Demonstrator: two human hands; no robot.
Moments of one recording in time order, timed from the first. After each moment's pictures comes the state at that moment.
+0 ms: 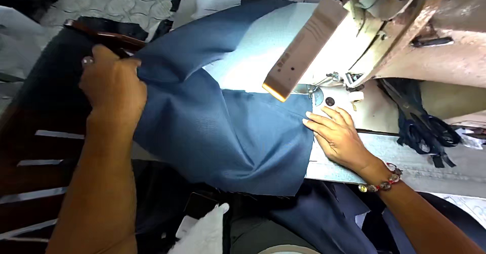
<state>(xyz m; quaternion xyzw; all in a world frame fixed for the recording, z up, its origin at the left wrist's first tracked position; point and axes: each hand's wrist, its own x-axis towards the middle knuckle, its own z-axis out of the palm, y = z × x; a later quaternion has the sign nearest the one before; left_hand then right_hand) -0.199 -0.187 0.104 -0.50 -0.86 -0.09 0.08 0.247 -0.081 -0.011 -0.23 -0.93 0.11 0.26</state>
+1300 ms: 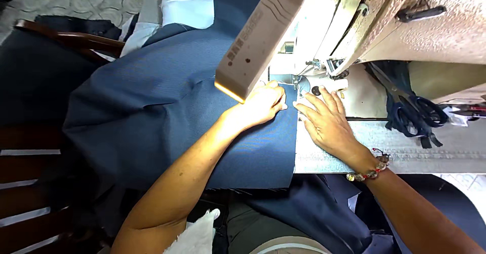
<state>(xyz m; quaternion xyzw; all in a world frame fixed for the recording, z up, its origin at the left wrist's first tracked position) 0.008 -0.088 0.042 -0.81 -0.53 -0.12 -0.24 0.242 -0.086 -0.004 -0.35 -0.91 0.11 0.21</state>
